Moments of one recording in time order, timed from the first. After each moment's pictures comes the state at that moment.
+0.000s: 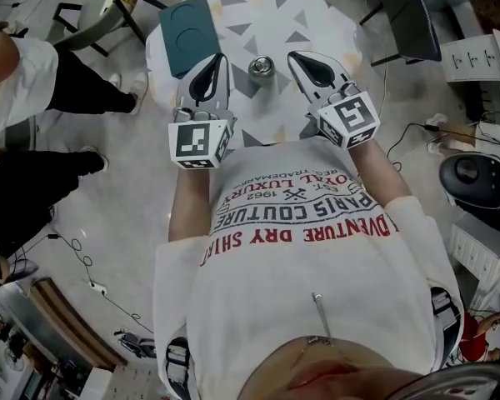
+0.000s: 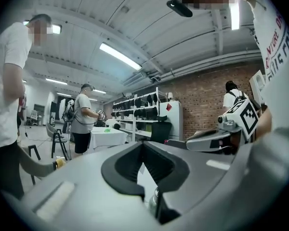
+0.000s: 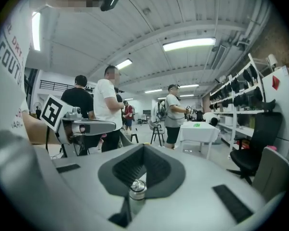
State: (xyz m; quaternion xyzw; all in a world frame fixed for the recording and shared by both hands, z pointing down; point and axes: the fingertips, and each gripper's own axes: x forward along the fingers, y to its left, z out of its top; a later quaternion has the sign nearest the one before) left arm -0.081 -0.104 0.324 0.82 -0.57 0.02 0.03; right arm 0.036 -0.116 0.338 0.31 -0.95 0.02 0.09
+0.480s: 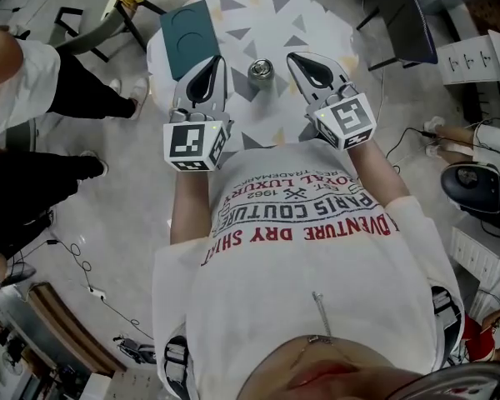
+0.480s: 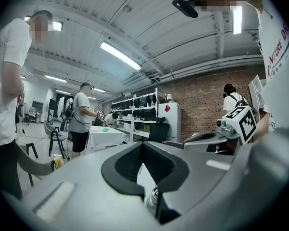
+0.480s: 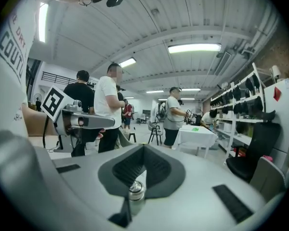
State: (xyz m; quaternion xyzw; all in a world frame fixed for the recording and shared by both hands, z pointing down) left arm -0.085 -0.102 0.312 0.83 -0.56 0.01 0.04; right arm 0.034 -0.116 0.330 0.32 -0.94 -0.02 0.11
